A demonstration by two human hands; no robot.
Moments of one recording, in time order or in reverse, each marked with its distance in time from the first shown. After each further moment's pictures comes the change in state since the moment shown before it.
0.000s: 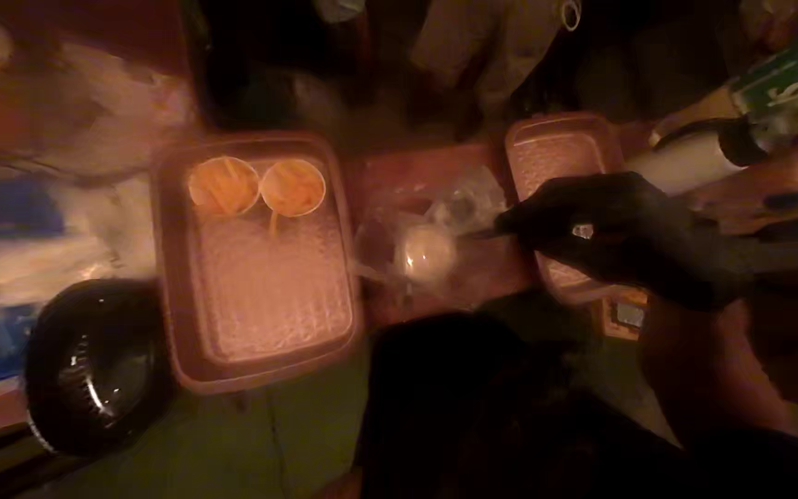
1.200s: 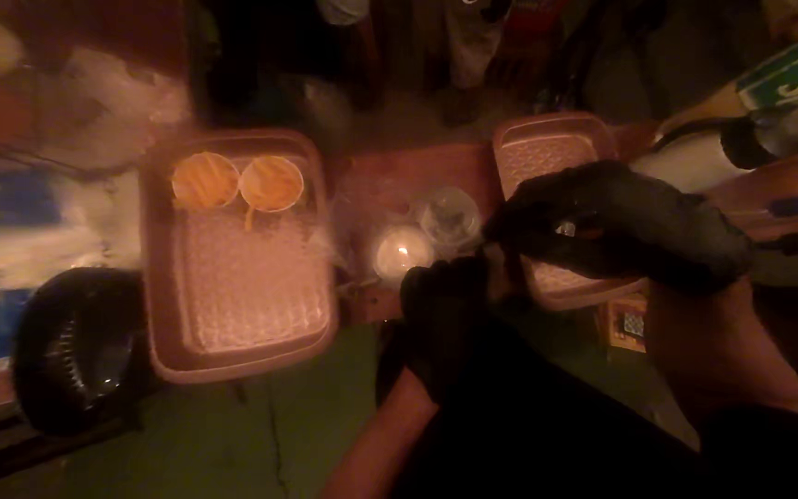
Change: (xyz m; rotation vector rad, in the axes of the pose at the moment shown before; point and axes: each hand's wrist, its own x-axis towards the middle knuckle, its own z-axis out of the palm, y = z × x) left_hand 0.101 -0.040 0.059 0.932 0.186 -0.224; right_hand -0.010 0.033 -0.023 -0.048 -0.111 -0.128
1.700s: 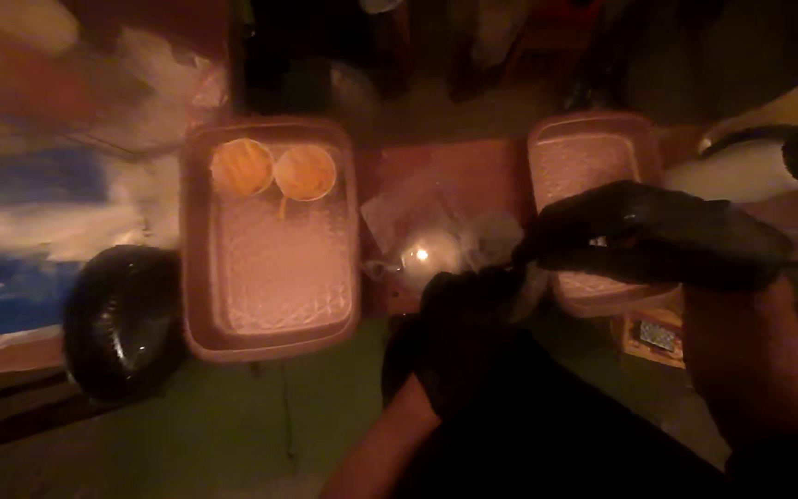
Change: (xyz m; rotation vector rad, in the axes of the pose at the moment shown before) left_hand -0.002 -0.015 -0.019 -0.149 0.008 0.120; right_hand 0.009 0.018 0.006 0.227 -0.178 -0.084
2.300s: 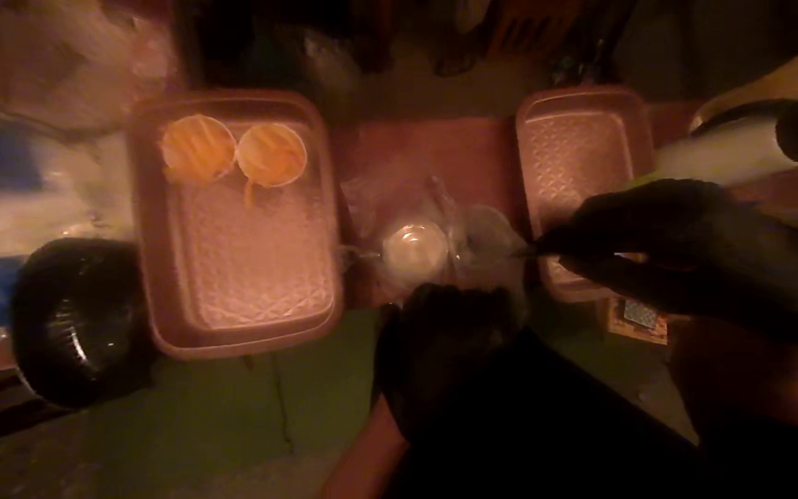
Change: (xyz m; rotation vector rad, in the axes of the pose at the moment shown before) left_hand -0.029 -0.004 -0.011 -0.067 -0.133 0.090; right_hand -0.035 -0.023 0.005 -0.228 0.149 0.089
